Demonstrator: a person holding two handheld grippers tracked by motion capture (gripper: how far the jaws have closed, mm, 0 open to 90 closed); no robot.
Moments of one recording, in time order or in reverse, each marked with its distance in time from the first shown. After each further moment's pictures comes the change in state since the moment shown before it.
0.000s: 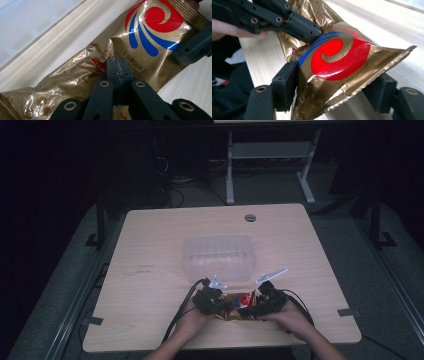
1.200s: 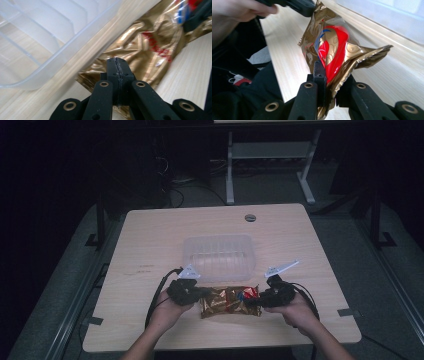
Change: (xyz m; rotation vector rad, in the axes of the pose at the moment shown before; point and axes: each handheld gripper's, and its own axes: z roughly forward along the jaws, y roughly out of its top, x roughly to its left) left arm 0.038 -0.008 -0.064 -0.092 0.014 0.021; right arm 0.004 0.012 -0.035 -0.066 0.107 -0.073
